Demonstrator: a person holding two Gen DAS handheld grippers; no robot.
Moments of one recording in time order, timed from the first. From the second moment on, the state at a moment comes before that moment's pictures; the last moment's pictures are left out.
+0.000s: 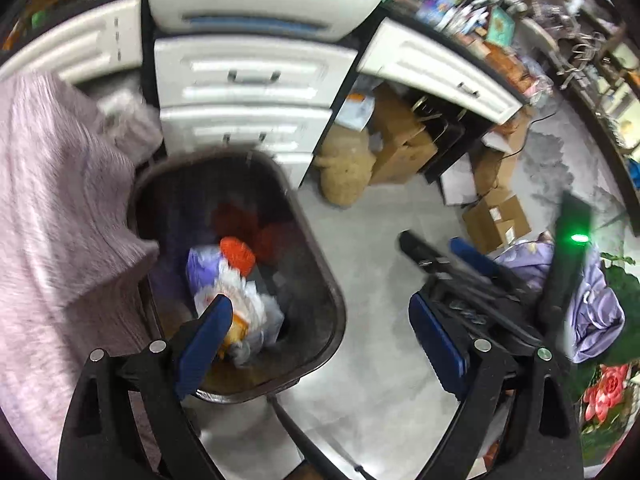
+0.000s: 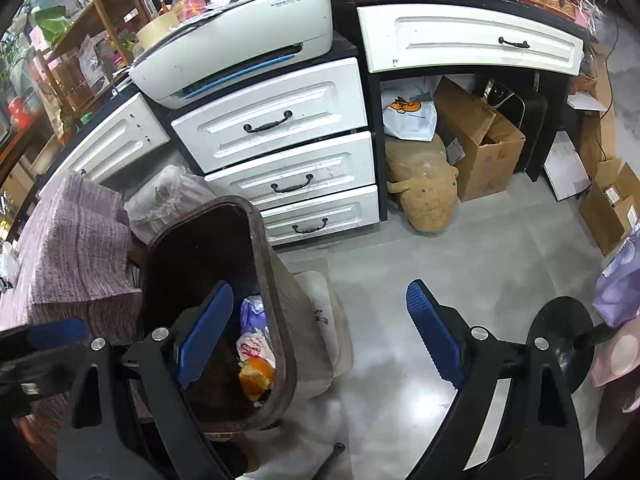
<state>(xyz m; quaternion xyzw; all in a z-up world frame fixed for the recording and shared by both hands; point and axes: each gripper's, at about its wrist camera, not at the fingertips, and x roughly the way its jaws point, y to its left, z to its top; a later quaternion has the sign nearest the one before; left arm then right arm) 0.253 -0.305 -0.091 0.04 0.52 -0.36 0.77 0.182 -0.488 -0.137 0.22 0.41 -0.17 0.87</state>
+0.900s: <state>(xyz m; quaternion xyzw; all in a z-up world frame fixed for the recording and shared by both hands) 0.247 -0.026 -0.003 -0.01 0.35 -0.17 0.92 0.290 -0.230 -0.029 0.09 0.38 0.15 0.91</state>
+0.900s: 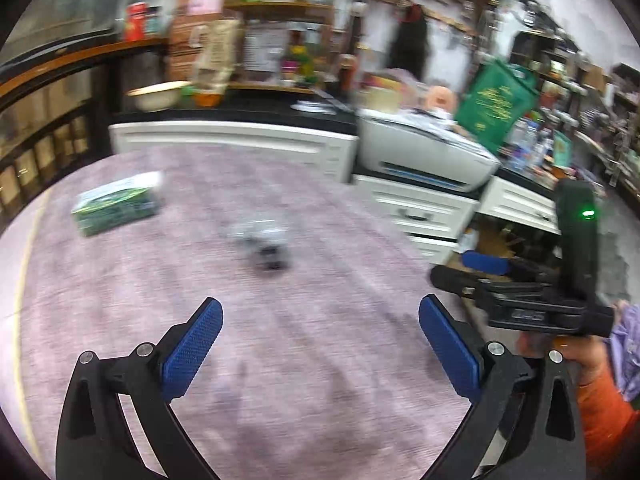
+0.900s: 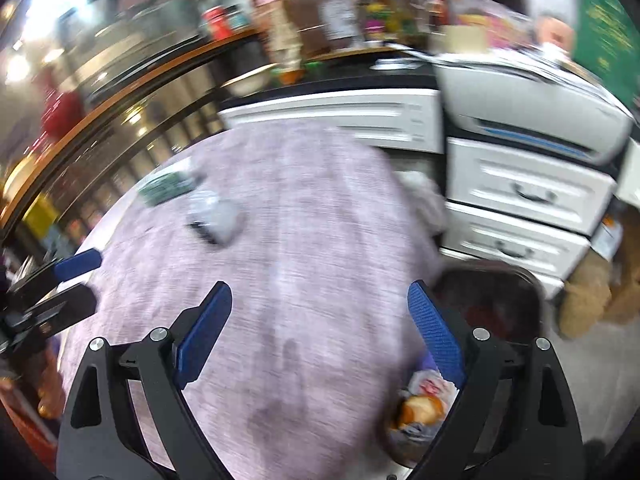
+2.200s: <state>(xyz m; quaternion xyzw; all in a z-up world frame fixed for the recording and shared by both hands) 0.396 0.081 -0.007 0.23 0.41 -0.12 0.87 0.378 -0.104 -0.031 -0.01 0.44 0.24 0.87</state>
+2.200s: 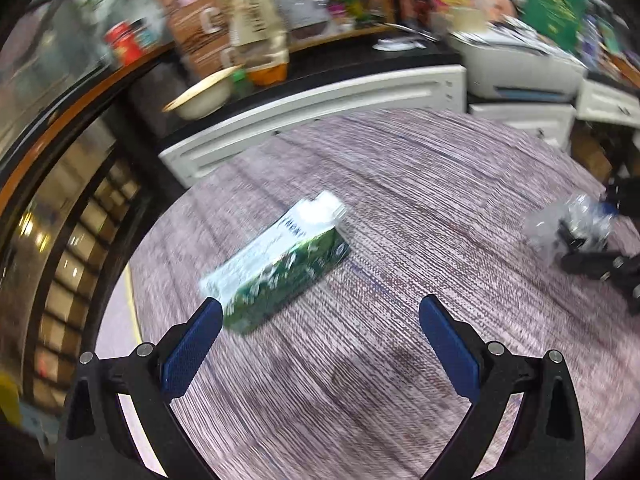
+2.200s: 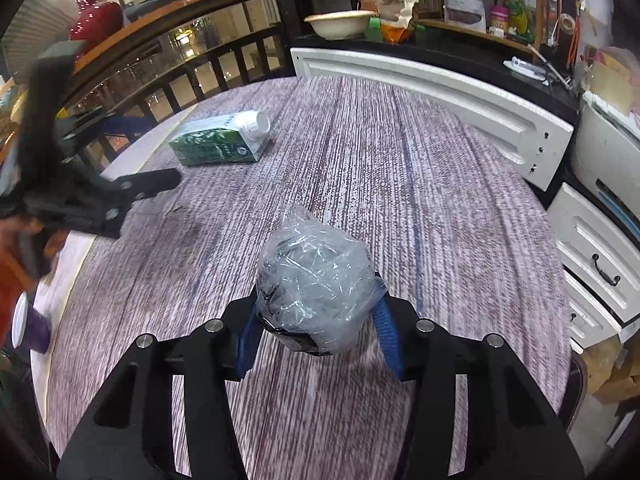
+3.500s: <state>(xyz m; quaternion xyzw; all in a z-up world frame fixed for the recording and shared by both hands) 0.464 0.090 -0.051 0.26 0.46 -0.27 0.80 0.330 -0.180 -0.036 0.12 0.45 0.25 0.85</state>
